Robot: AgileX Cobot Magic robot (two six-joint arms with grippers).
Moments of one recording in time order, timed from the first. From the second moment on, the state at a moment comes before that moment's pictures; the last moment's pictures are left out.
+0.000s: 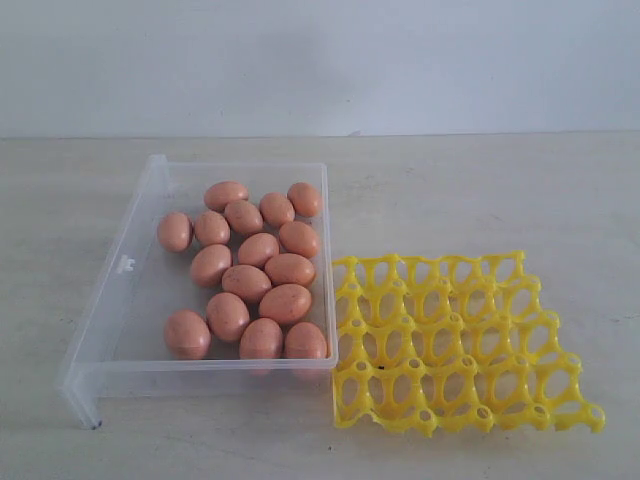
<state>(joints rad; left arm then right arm) 0.07 0.00 0.00 0.25 0.31 -0.12 0.07 0.00 0.00 -0.16 0.33 -0.01</state>
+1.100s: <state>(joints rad) 0.07 0.00 0.00 0.25 0.31 -0.12 0.07 0.08 -0.14 0.46 -0.57 0.55</state>
